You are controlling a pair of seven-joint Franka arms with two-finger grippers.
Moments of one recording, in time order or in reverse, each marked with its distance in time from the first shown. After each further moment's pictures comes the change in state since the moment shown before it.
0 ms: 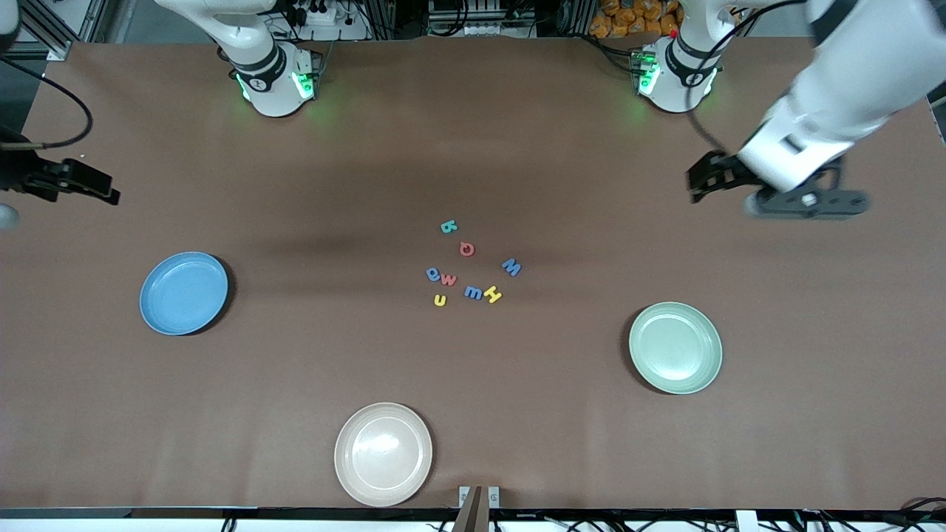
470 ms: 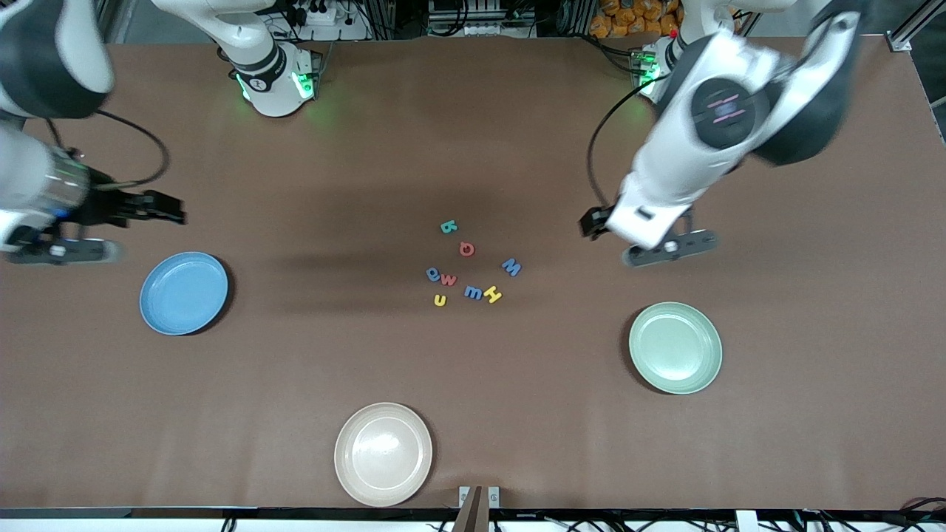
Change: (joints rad) left arm -0.191 0.192 -0.006 -0.047 0.034 0.190 -0.433; right arm 0.150 0.093 0.007 -0.021 0.013 0.034 -0.001
